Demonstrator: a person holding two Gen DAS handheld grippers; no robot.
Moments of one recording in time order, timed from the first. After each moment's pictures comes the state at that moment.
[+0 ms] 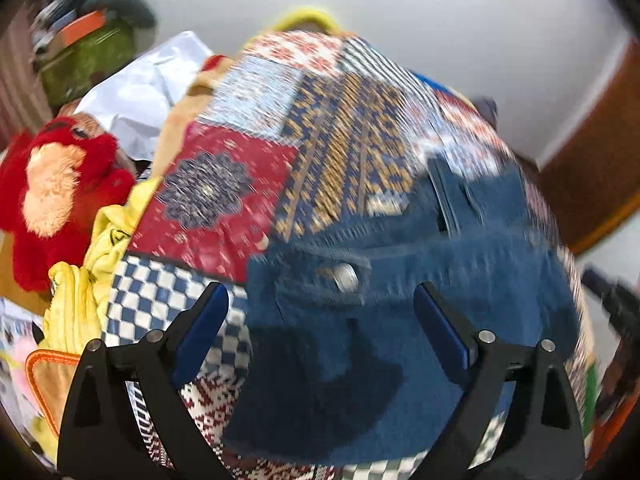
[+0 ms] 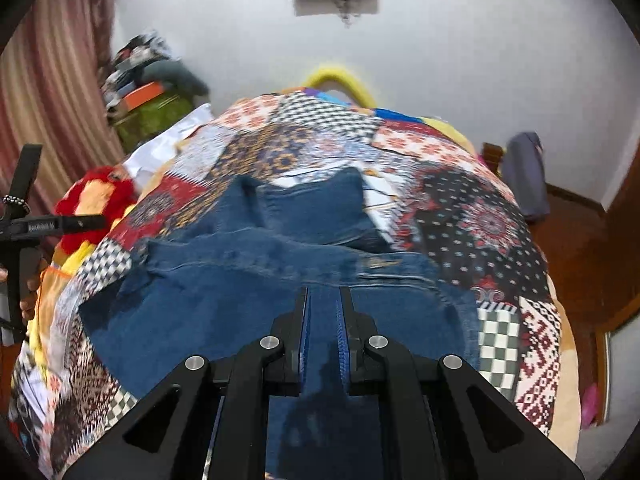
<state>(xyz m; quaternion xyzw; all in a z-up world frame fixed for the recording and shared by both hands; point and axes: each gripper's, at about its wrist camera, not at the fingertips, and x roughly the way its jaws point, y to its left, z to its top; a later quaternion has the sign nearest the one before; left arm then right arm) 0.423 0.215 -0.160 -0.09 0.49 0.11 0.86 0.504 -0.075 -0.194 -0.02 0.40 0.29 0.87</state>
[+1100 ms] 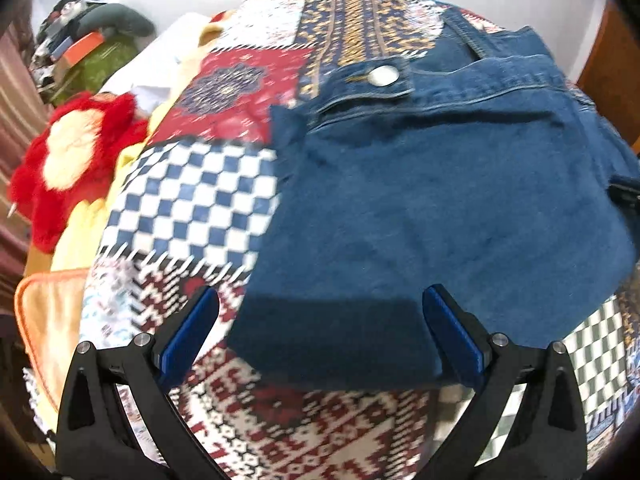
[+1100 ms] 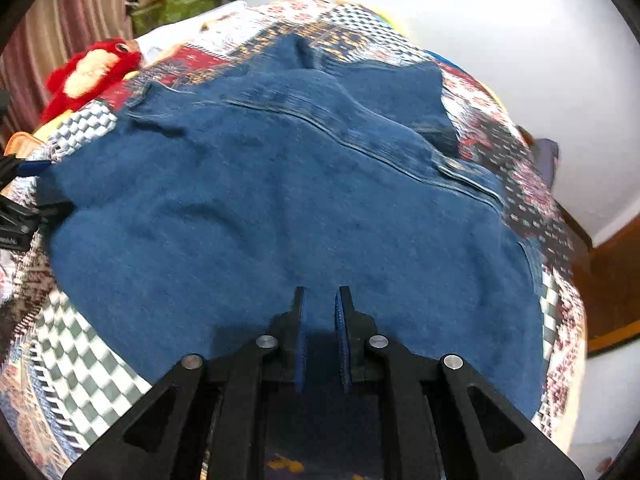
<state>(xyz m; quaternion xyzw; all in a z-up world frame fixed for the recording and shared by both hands) 0.348 0.206 -0.247 0.01 0.53 0.16 0.83 0.467 -0.030 -0.278 -0.17 0.46 0.29 0.82</state>
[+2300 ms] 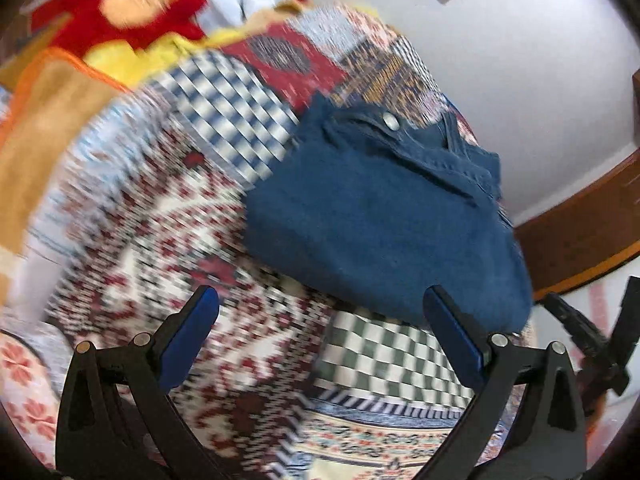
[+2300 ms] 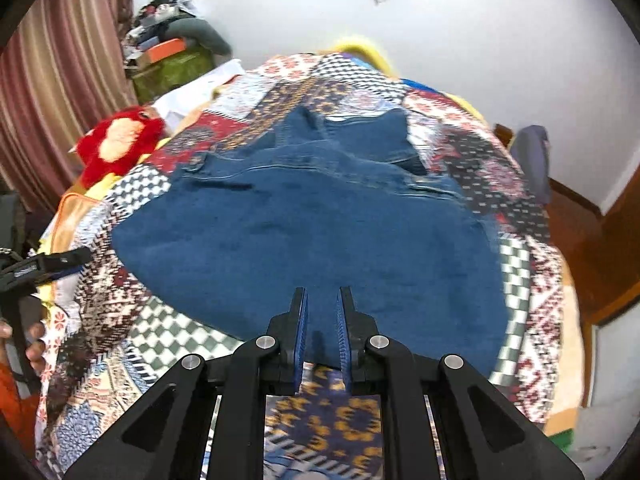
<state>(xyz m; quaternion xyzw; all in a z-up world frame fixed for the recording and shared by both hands) 0.253 0.217 -0.217 -0.31 0.44 0.12 0.83 0.401 -0.068 -0.193 -0.06 0.43 0.30 0.85</state>
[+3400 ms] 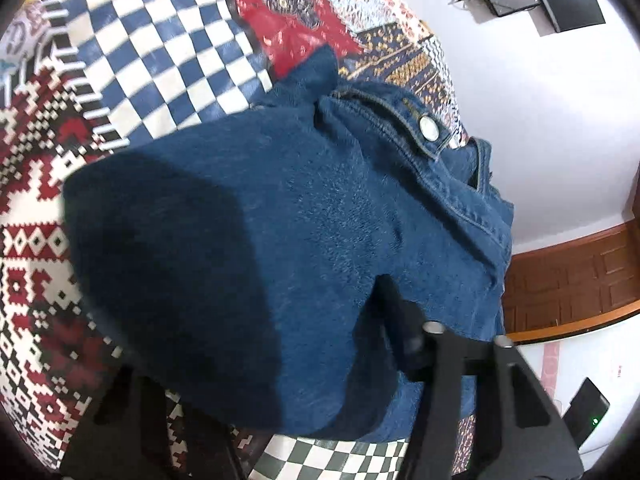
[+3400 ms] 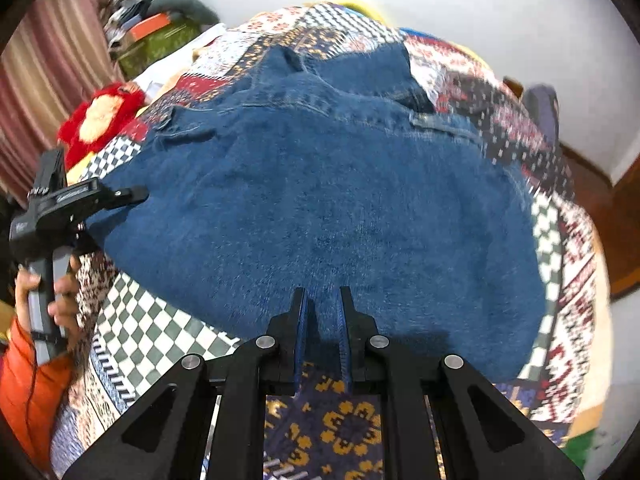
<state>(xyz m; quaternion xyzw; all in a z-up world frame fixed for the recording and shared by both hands) 0.353 0.229 -0.279 -0.43 0.41 0.11 0.80 0.428 -0.067 -0.243 -0.08 0.49 0.29 0.82</state>
